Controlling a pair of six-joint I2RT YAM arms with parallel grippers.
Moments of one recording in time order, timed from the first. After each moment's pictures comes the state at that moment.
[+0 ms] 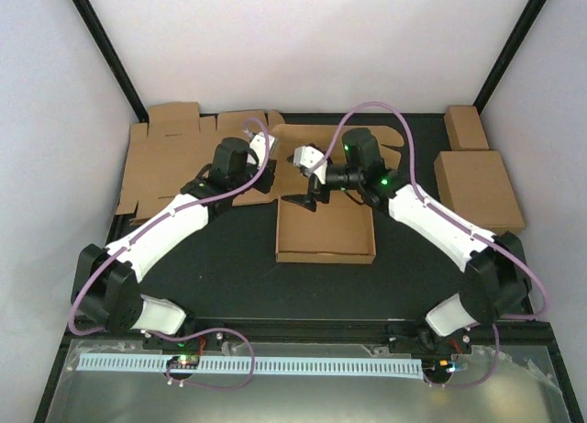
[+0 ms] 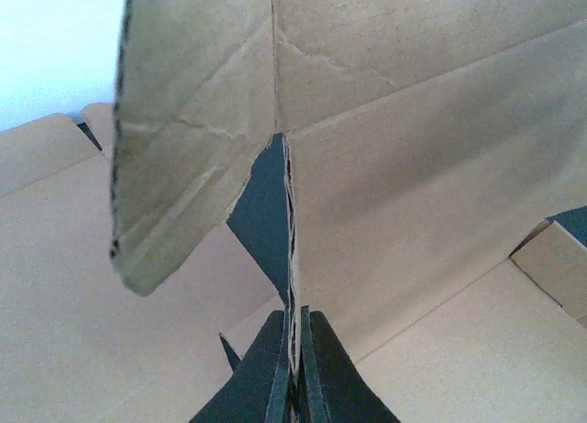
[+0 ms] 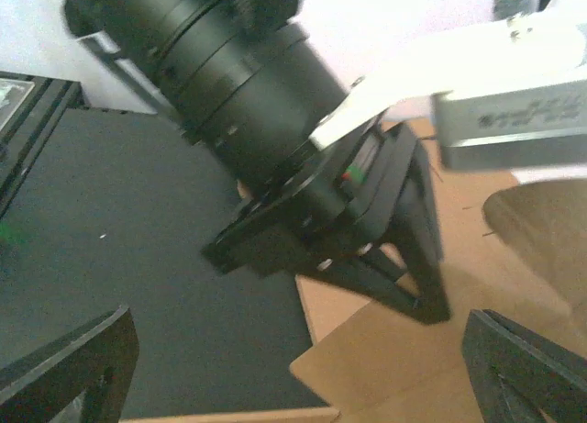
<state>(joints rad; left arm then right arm) -0.50 1.39 1.06 -0.17 0.05 -0.04 0.62 1.53 1.24 -0.14 -0.72 -0.53</state>
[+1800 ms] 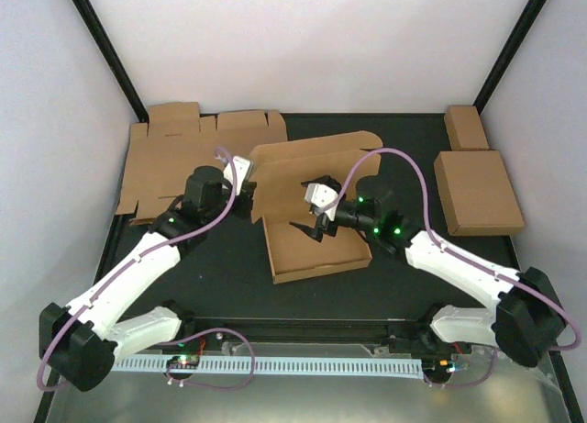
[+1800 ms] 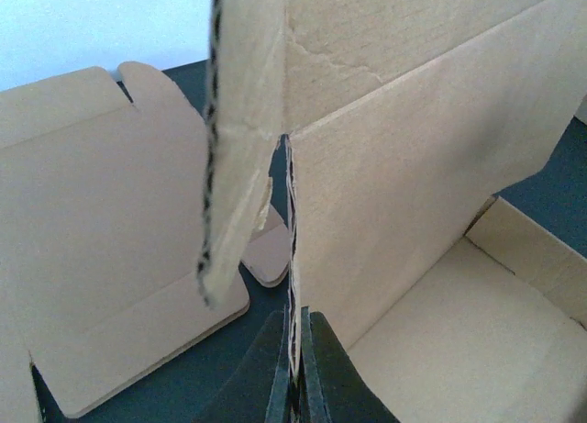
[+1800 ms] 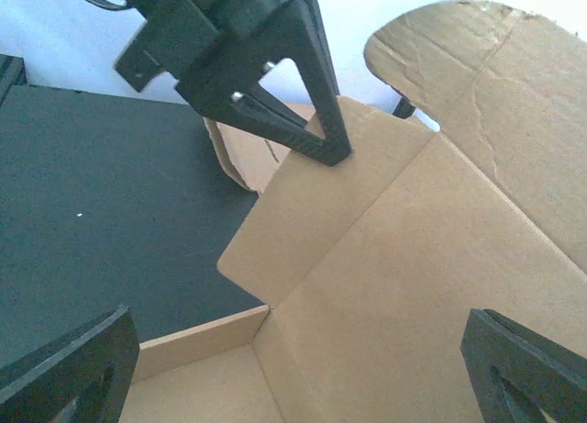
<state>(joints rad) -0.50 1.05 0.84 -0.27 0.03 -0.08 0.74 1.20 0.76 0.17 -0.44 -0.45</state>
